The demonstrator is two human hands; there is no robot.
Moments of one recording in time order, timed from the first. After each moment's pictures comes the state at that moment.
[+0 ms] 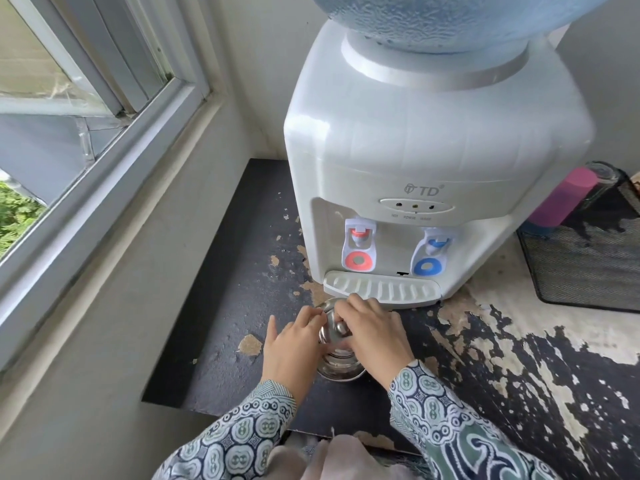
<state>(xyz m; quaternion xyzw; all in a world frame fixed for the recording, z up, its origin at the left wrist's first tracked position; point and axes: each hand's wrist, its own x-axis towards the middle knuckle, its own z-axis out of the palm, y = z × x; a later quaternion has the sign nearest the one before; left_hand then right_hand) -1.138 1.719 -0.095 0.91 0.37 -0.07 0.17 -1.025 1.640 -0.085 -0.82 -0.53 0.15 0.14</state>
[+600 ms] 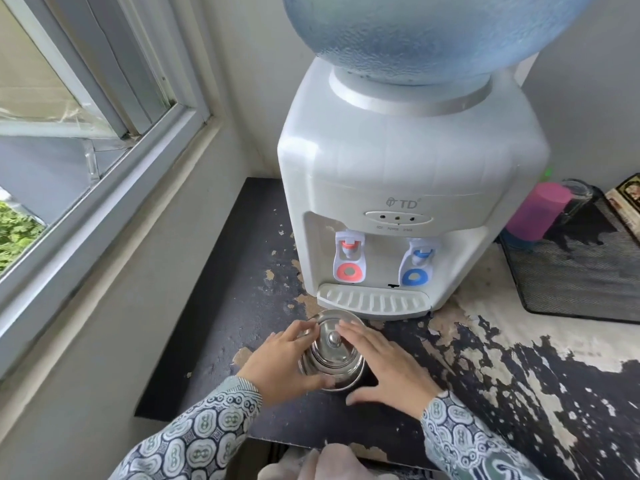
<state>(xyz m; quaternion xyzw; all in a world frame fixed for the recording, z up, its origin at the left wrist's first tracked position) -1.155 1.738 -0.082 0.92 0.25 -0.16 0.25 -0.998 1.594 -0.114 -0.73 -0.61 0.27 0.16</state>
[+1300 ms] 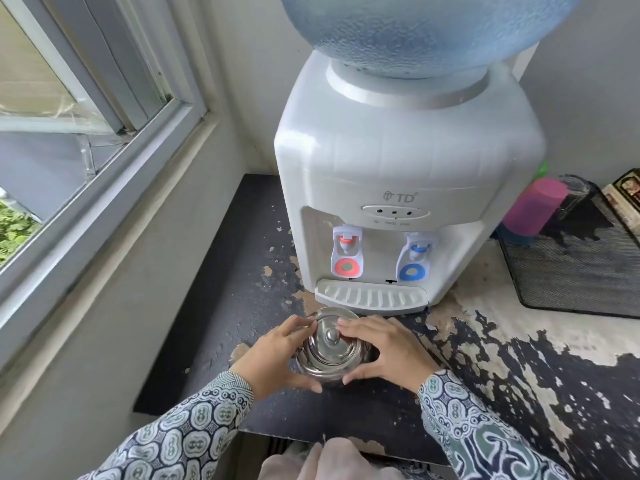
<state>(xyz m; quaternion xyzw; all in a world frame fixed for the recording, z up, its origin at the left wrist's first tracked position) -1.160 1.749 -0.092 0.93 0.19 -0.11 0.28 -0.984 1.601 -0.111 -0.72 -0.62 0.19 0.24</state>
